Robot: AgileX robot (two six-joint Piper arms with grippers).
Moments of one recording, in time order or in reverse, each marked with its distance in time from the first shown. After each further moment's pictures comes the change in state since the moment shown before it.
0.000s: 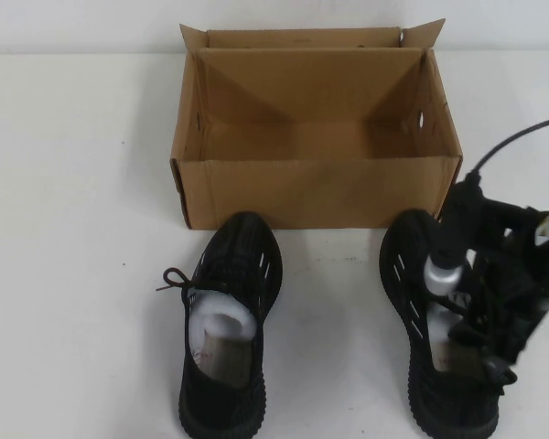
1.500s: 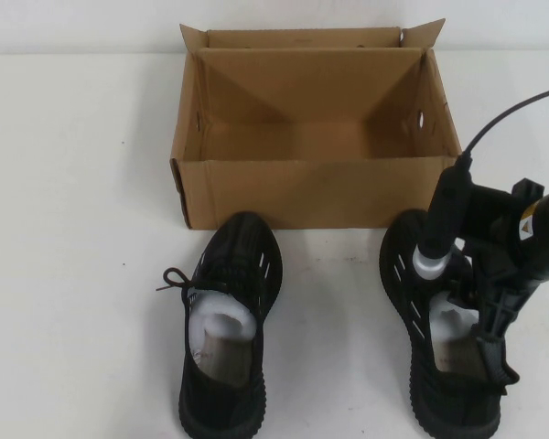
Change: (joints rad) right arm 0.037 0.035 -0.008 -0.225 -0.154 0.142; left arm 0.000 0.000 0.000 0.000 0.000 0.000
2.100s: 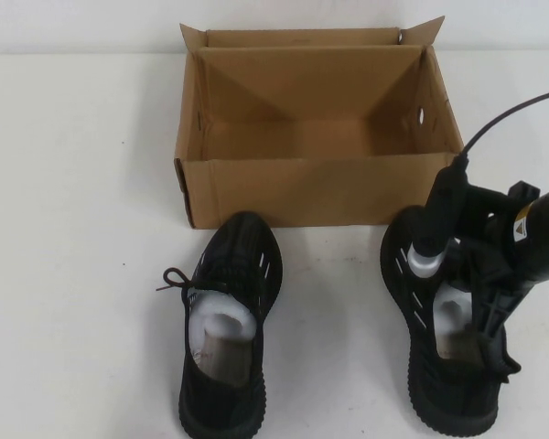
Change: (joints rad) right arm 0.003 0.017 0.000 0.002 -0.018 0.023; left arm 0.000 0.000 0.000 0.000 0.000 0.000
